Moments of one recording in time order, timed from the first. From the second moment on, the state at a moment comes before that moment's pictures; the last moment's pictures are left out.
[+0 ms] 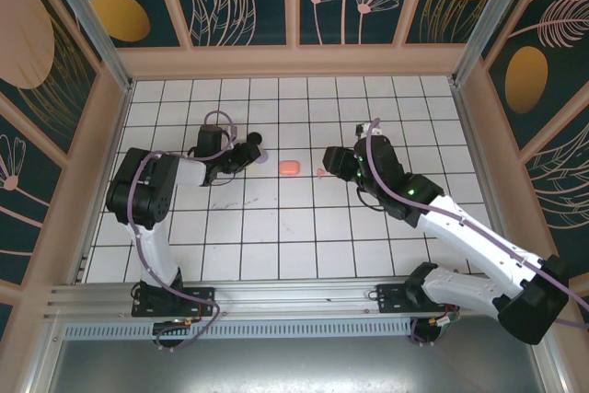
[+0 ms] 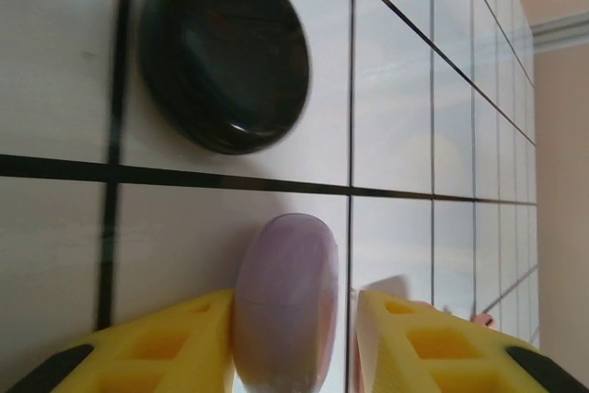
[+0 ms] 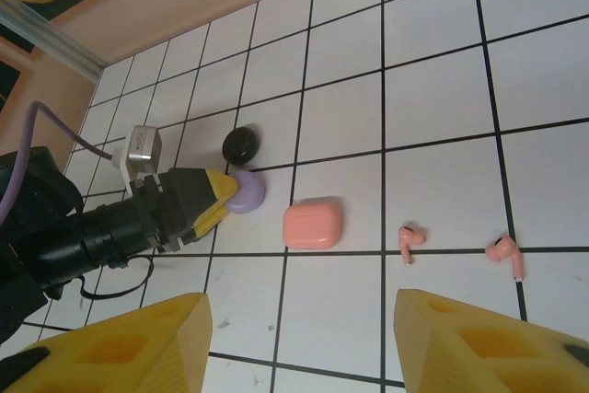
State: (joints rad) left arm -0.23 1.93 0.86 0.38 0.54 -0.80; right arm 0.76 1.05 0.91 -0.40 0.20 0.72
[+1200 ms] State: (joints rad) left arm -0.17 1.10 0.72 0.25 0.15 -0.58; right arm 0.82 1.95 1.48 -0.63 0.20 0.71
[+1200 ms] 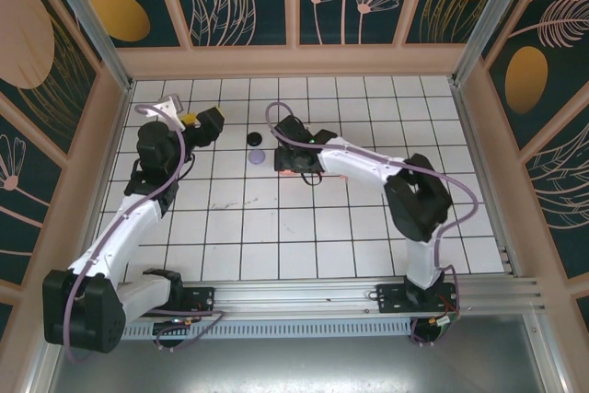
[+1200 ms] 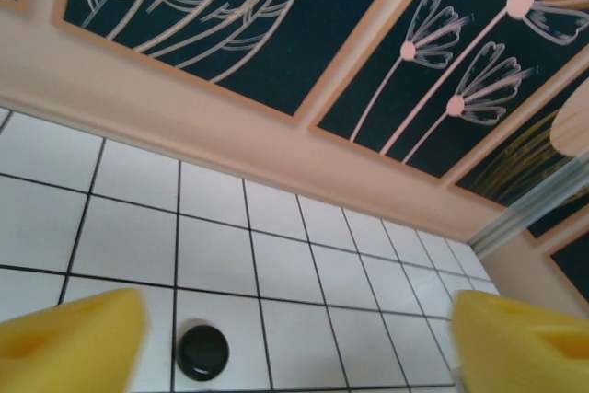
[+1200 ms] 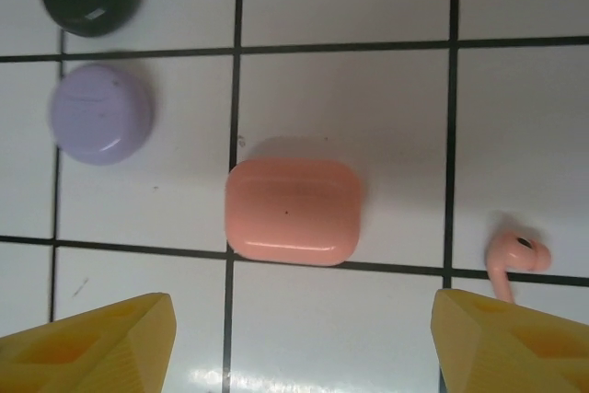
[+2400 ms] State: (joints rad) left arm -0.17 0.99 0.62 0.28 -0.08 -0.66; right arm 0.82 2.26 1.76 -0.77 0.24 0.81
